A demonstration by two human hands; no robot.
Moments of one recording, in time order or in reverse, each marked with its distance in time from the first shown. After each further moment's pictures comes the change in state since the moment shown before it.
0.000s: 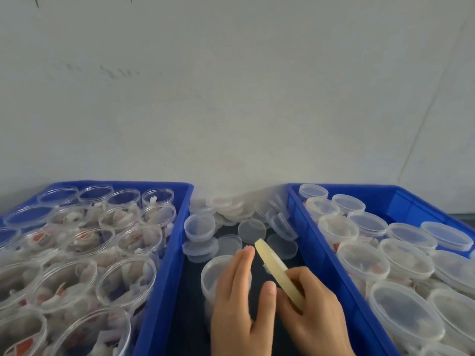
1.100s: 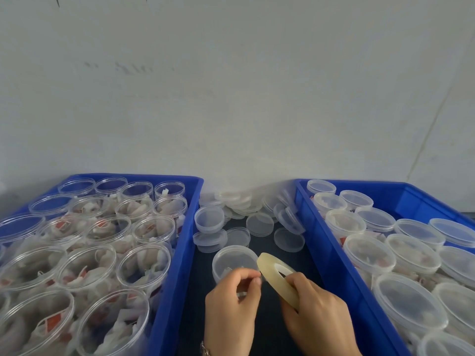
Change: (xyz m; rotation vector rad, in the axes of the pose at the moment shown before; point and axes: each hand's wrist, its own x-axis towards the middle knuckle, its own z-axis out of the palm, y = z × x) left_hand -0.002 -0.012 -0.019 0.062 -0.202 -0.428; right_hand -0.012 0.000 0.006 -0.396 -0.191 -0.052
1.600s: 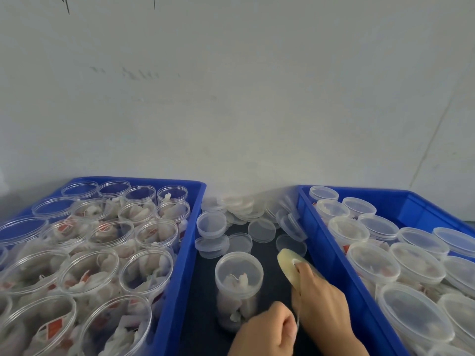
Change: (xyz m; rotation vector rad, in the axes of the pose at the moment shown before) left_hand -0.019 0.019 -0.002 0.272 -0.462 0.056; right_hand 0.041 0.027 0.021 -0.085 -0.026 0.129
